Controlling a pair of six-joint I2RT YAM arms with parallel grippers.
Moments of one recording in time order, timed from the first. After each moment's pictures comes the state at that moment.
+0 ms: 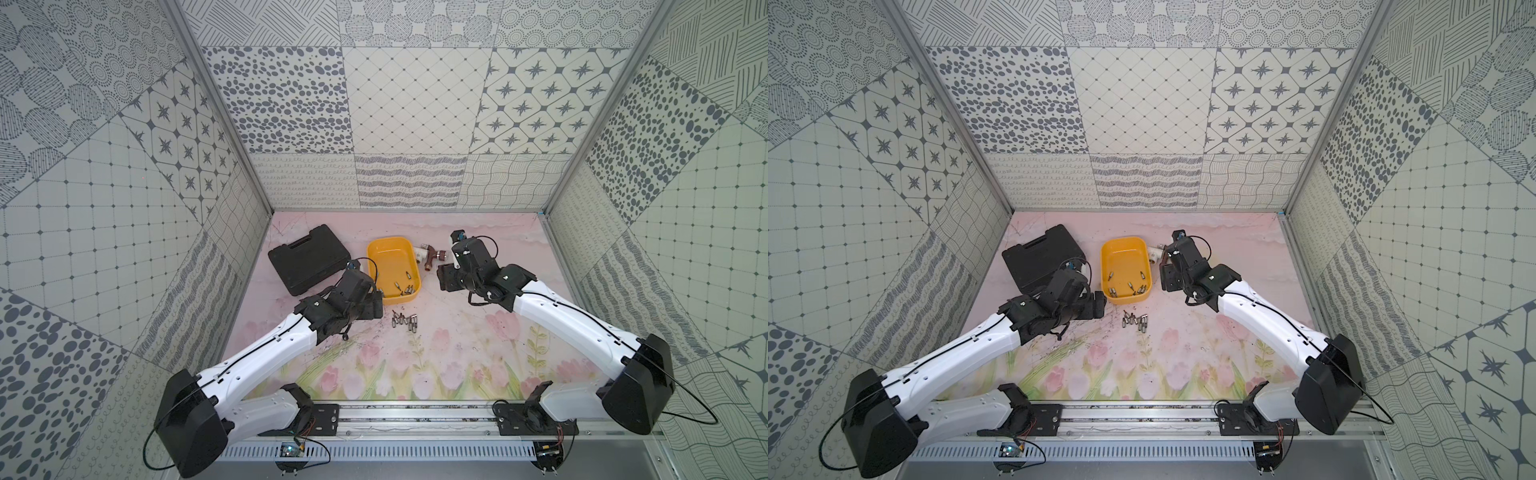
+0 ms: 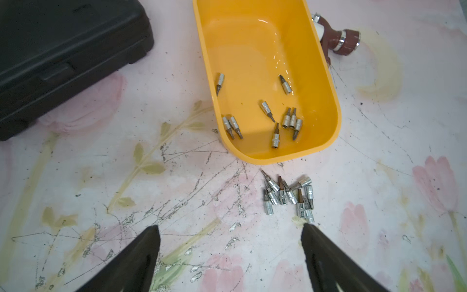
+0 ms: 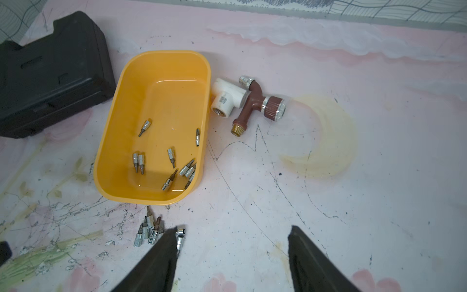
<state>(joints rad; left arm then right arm) -0.66 1.17 0.89 -0.63 -0.23 -0.57 0.67 1.34 1.14 -0.59 0.27 0.37</state>
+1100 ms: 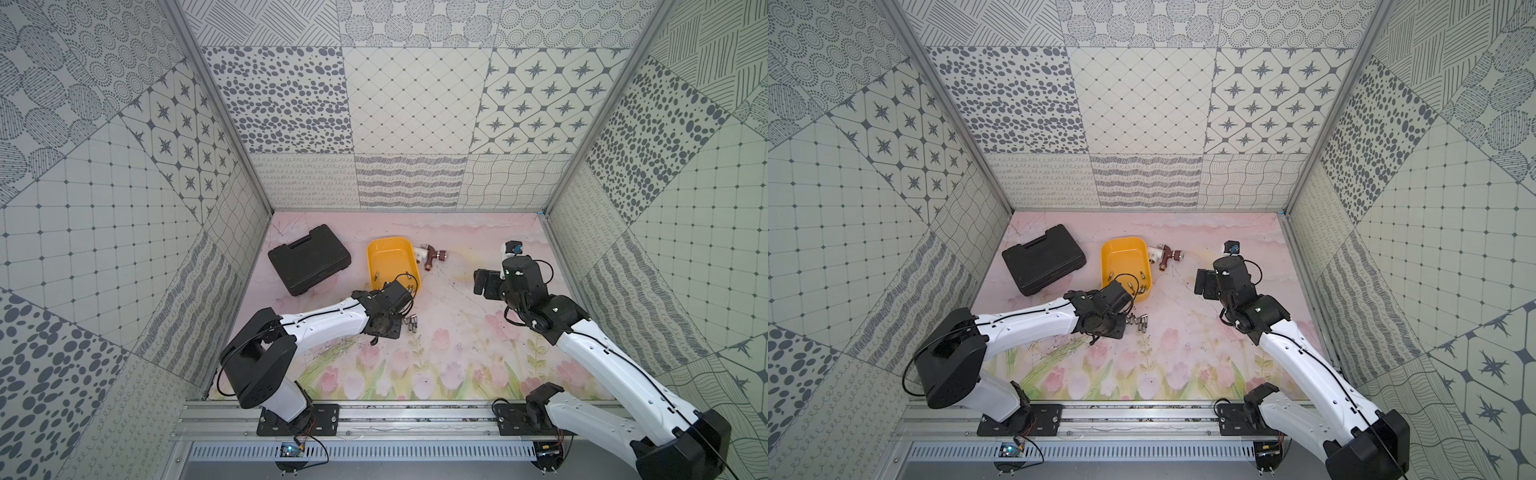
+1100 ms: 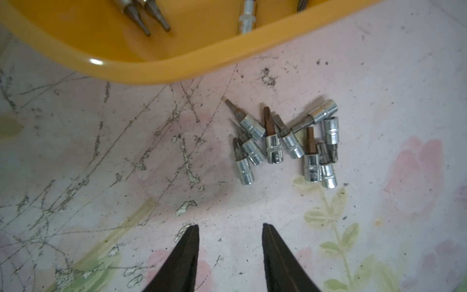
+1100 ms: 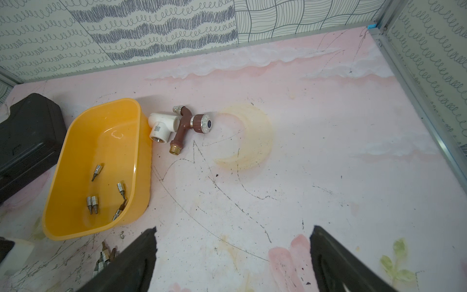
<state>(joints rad) -0.80 1.59 0.97 -0.64 -0.12 -0.62 0.48 1.00 0.88 -0.53 0.32 0.42</state>
